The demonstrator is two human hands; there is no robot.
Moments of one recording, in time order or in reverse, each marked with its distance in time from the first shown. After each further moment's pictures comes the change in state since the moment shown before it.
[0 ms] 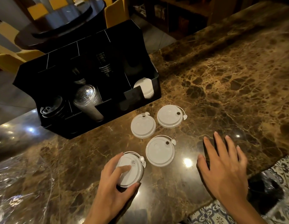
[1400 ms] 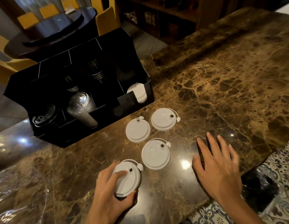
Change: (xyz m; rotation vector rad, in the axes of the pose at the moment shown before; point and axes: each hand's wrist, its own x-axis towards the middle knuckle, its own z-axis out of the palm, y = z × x) left_hand 0.006 0.011 -0.003 0.114 0.030 0.044; right_hand 0.000 0.000 -0.001 0.022 -0.013 0.008
